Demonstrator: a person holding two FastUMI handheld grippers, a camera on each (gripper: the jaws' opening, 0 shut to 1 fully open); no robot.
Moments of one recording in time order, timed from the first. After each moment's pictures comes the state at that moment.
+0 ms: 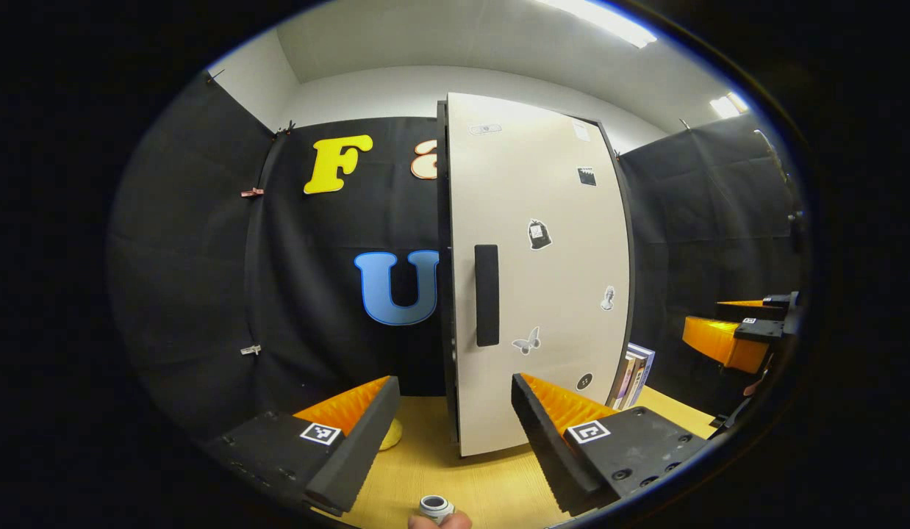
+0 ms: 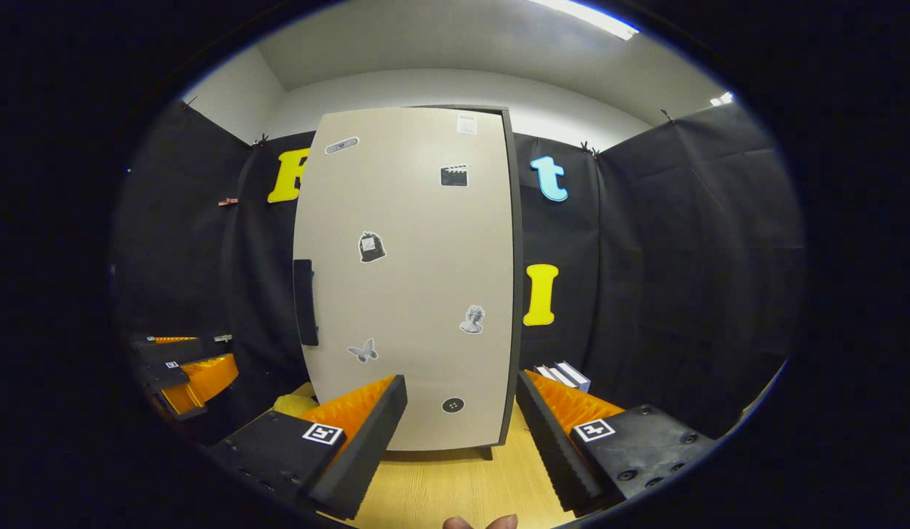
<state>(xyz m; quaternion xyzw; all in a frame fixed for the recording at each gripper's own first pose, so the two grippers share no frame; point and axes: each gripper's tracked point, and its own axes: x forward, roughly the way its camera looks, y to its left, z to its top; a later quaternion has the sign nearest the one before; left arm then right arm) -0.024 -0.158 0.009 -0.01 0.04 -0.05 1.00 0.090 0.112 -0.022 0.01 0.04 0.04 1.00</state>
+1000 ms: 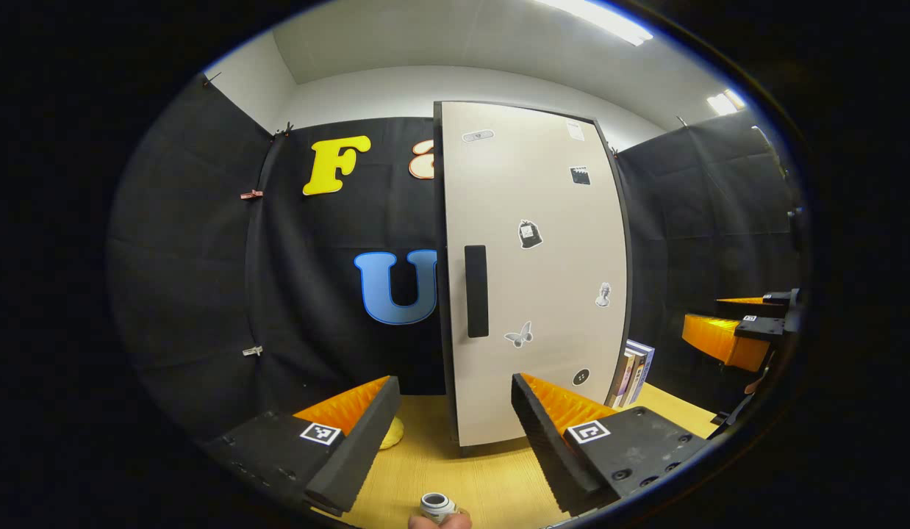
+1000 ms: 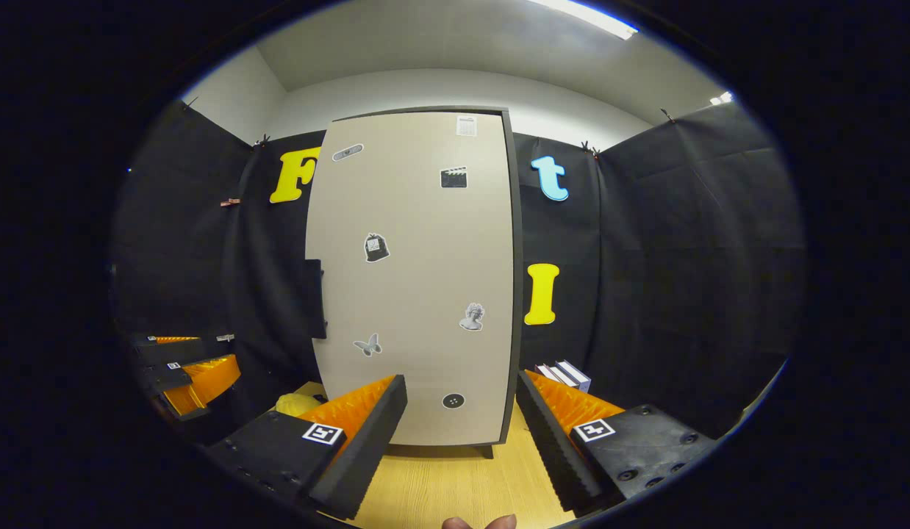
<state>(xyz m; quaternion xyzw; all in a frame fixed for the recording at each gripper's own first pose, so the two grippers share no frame) -0.033 -0.158 0.009 0.00 0.04 -0.05 1.00 0.088 0.113 -0.022 0.01 0.04 0.04 1.00</state>
